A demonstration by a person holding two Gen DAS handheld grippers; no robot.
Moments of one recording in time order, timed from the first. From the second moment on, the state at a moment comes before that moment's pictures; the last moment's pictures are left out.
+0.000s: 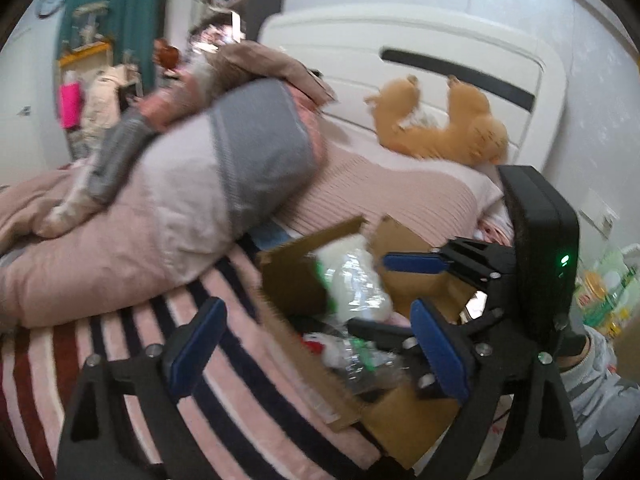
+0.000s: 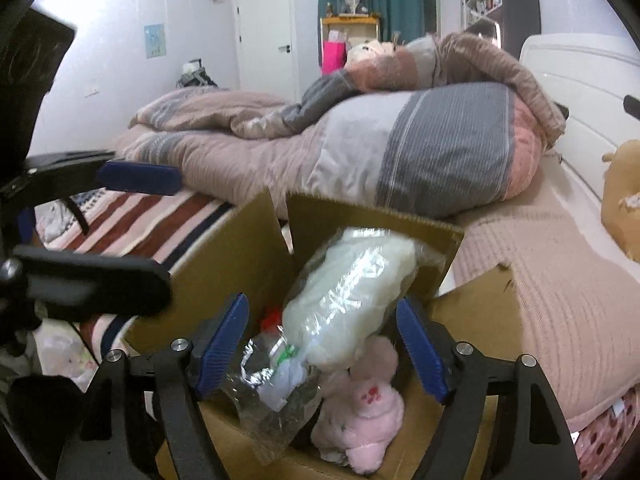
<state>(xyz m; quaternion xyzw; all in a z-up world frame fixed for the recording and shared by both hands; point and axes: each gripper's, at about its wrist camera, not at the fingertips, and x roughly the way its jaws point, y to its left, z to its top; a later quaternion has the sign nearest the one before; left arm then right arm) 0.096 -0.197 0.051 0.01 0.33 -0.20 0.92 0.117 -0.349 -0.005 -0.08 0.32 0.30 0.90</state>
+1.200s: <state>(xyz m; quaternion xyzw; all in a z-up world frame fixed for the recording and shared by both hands) 0.030 -0.108 0.040 -0.03 0.25 0.01 0.97 0.068 -0.339 0.028 -0.05 0.19 0.38 0.90</state>
